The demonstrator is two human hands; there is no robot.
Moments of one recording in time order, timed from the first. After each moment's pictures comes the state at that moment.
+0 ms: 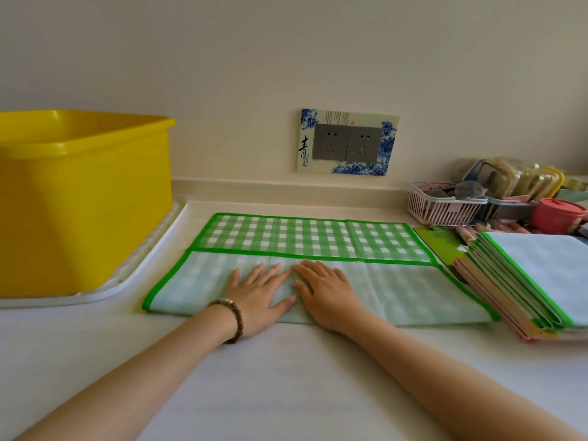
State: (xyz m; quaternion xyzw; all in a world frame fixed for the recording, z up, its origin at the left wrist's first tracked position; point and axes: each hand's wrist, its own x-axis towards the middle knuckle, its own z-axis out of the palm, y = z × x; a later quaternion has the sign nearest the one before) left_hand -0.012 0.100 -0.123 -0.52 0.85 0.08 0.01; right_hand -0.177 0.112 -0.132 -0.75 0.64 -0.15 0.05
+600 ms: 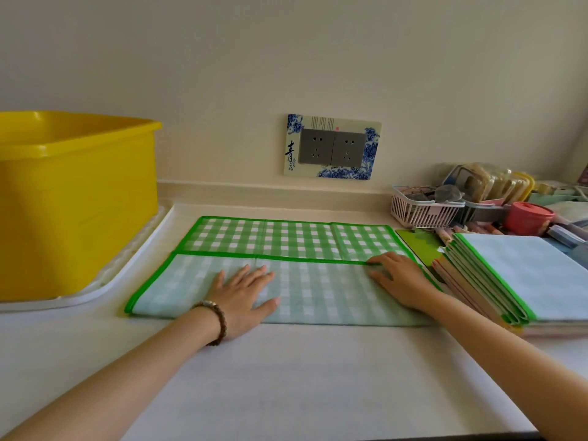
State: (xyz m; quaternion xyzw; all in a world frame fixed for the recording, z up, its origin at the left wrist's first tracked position) left_hand -0.010 0.102 -0.123 -0.52 0.85 0.09 0.00; right_hand -0.336 0.109 -0.112 -0.69 0.72 -0.12 0.03
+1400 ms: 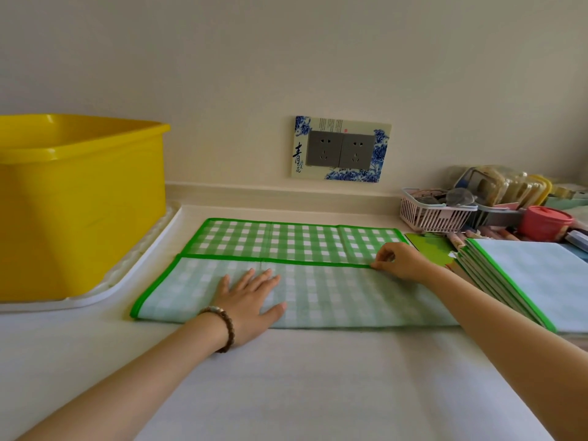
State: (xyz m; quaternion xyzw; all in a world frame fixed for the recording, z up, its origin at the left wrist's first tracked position) left_hand -0.011 0.104 -0.123 -0.53 0.85 0.09 0.00; right_hand -0.339 0.065 -0.089 -0.66 0.73 -0.15 0.12
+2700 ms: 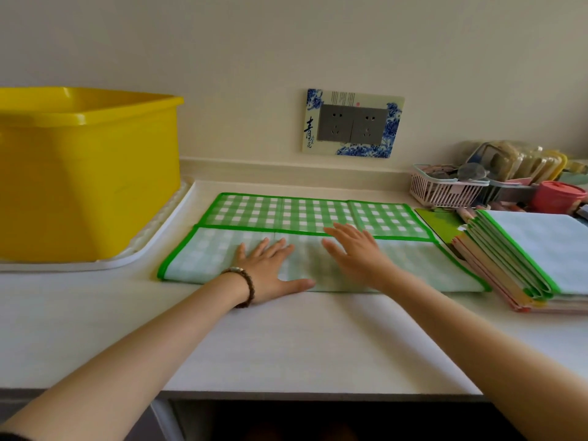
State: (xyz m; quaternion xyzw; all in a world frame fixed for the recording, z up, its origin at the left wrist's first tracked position) left_hand -0.012 0.107 -0.121 -0.53 0.84 0.10 0.00; right_hand -0.215 0.116 -0.107 -0.73 0.66 -0.16 0.06
